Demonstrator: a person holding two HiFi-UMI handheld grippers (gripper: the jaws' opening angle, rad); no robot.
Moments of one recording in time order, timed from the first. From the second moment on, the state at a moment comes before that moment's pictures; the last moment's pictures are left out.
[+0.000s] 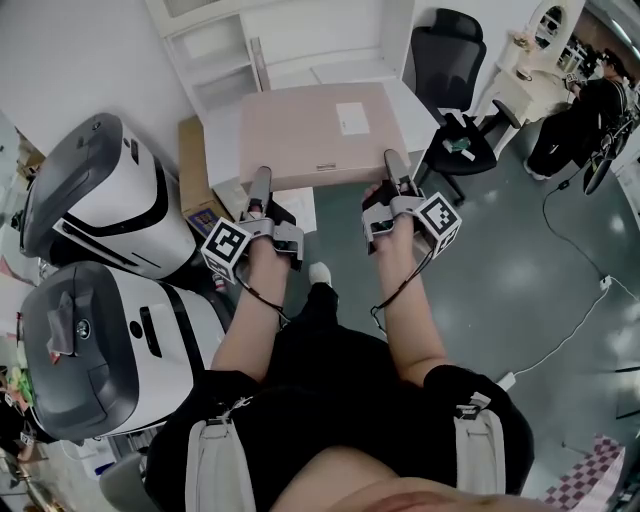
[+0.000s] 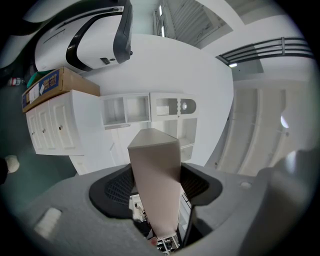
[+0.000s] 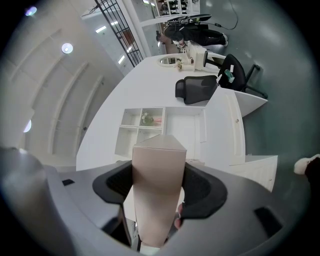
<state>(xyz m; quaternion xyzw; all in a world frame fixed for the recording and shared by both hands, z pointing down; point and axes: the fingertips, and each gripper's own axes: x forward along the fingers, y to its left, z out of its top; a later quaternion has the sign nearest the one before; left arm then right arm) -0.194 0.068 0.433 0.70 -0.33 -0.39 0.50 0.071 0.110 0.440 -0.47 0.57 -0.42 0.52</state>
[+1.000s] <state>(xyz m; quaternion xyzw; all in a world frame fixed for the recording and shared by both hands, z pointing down) -0.129 -0.150 0.420 0.70 -0.31 -0.40 0.51 0.135 -0.104 0.416 -0.49 0.58 -0.40 0.51</state>
